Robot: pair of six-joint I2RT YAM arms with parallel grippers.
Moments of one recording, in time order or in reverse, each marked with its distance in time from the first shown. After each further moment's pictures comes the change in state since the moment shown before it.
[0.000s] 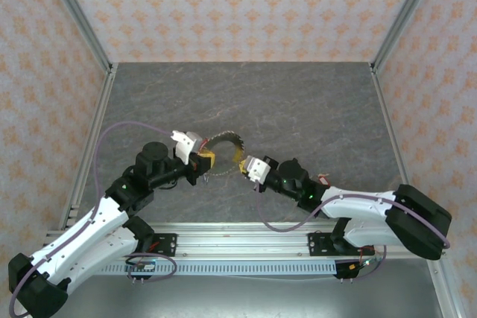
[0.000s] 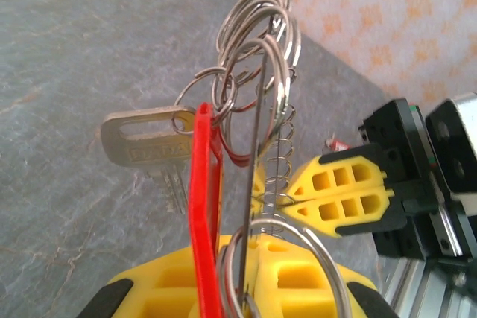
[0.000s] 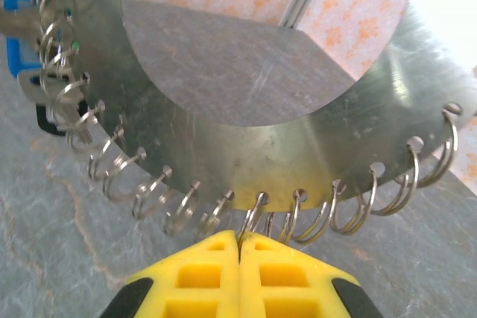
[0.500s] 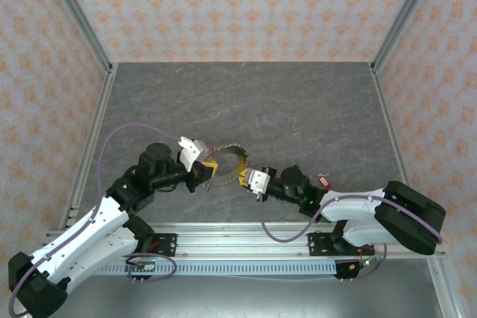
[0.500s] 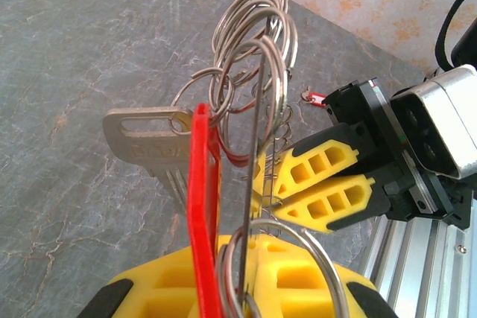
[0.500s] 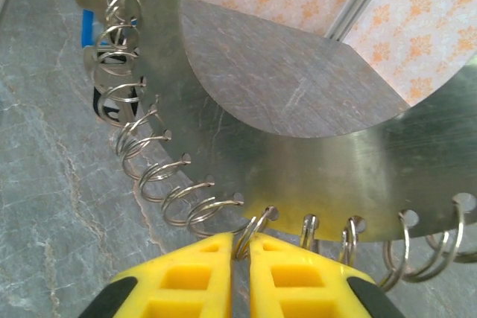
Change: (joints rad) left arm -0.011 0.005 0.000 -0.095 0.108 0.165; right arm 0.011 0.073 -0.110 0.170 -0.113 -0.070
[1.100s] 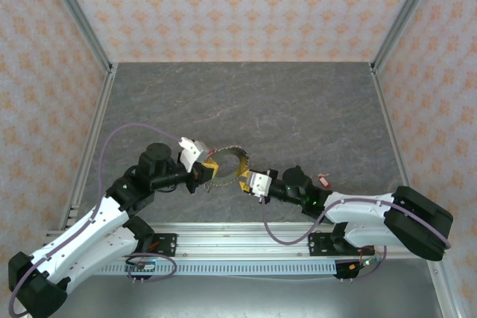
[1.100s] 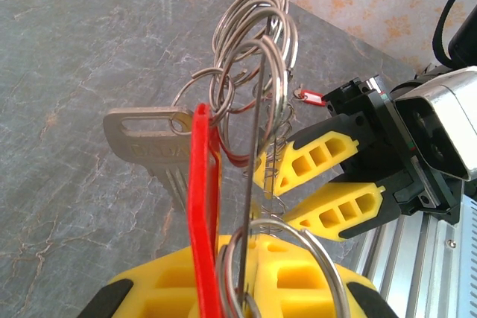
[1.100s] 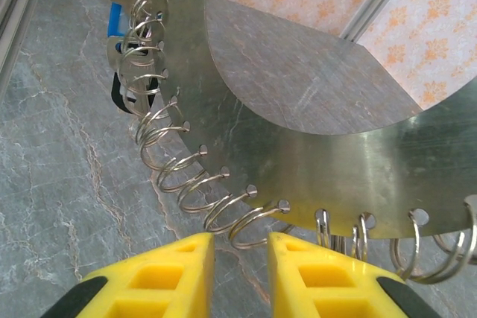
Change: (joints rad) left arm 0.000 0.000 0.000 -0.004 0.021 0.000; right arm 0.000 -0.073 -0.006 -0.093 -0.037 -0.031
